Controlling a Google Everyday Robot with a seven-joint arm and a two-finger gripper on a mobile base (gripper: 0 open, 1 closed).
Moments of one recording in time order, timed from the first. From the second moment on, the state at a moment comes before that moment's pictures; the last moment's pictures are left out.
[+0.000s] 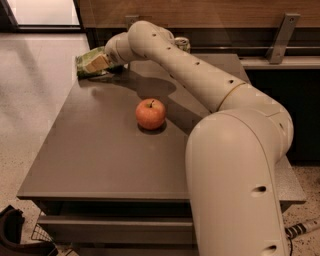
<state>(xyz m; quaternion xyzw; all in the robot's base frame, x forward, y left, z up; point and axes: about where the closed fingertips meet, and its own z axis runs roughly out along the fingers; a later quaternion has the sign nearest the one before) 0.846 0.190 0.866 -0.46 0.70 0.18 0.51</state>
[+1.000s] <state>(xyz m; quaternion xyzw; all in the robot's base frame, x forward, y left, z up) 0.844 0.197 0.851 -0.46 0.71 0.19 0.50</state>
